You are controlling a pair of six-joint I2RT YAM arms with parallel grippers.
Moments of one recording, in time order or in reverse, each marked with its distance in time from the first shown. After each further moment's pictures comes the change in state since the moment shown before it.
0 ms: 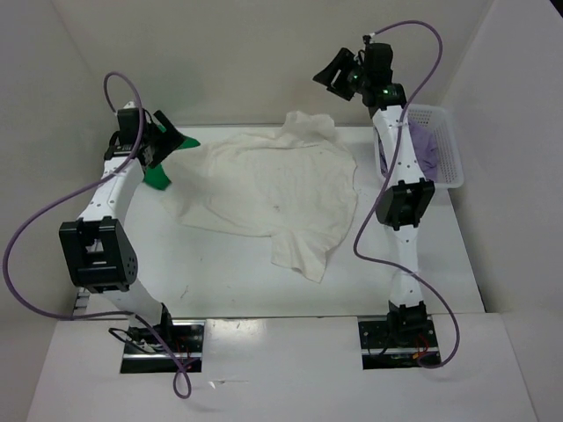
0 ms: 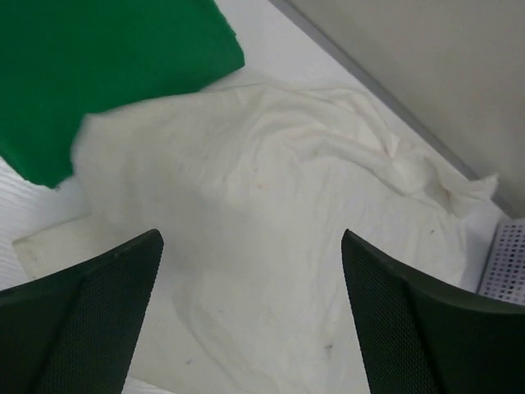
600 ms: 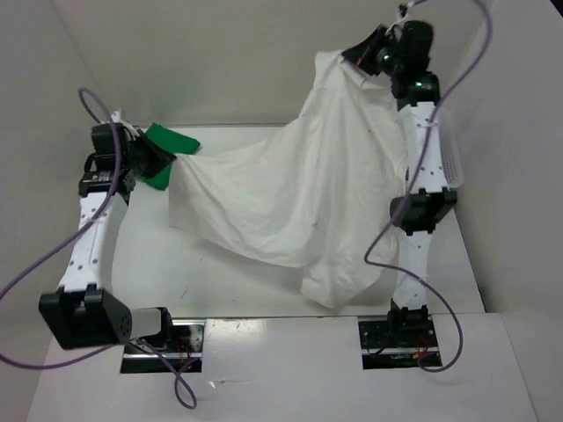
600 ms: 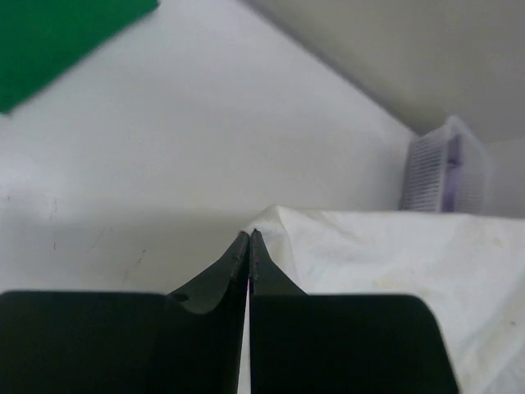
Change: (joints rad) left arm 0.025 -0.426 -0.093 -0.158 0.188 0.011; right arm -0.080 -0.307 -0.021 0.045 -0.062 -0.035
